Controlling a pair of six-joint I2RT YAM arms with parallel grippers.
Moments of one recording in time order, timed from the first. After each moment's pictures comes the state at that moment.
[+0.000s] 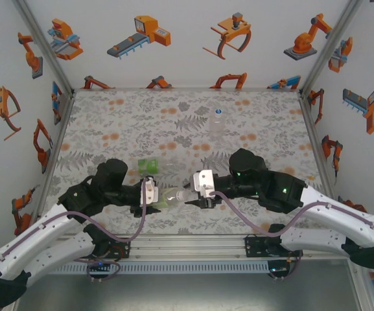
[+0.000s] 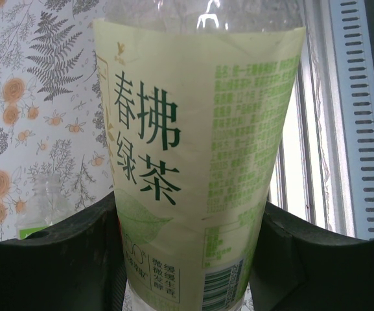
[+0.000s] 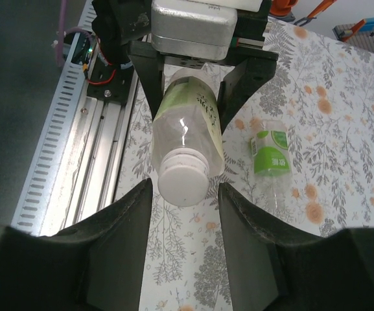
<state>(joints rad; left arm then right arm) -0.84 0.72 0.72 -0.63 0.56 0.62 1.15 0.96 1.06 -0.46 -0.44 -0.48</state>
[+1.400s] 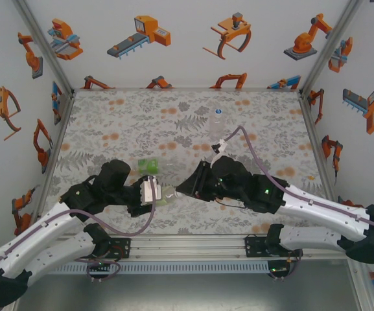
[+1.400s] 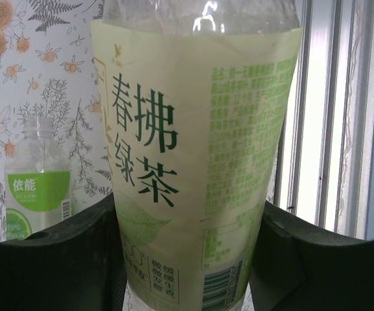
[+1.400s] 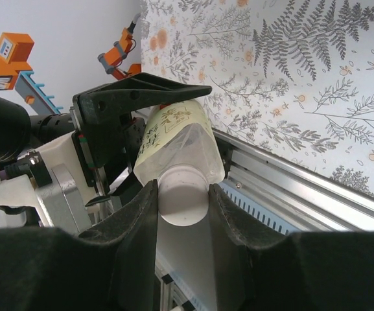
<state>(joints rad) -0.84 0.74 0.71 -0.71 0.42 0.61 1.18 1.03 0.98 -0.47 0.08 1.26</state>
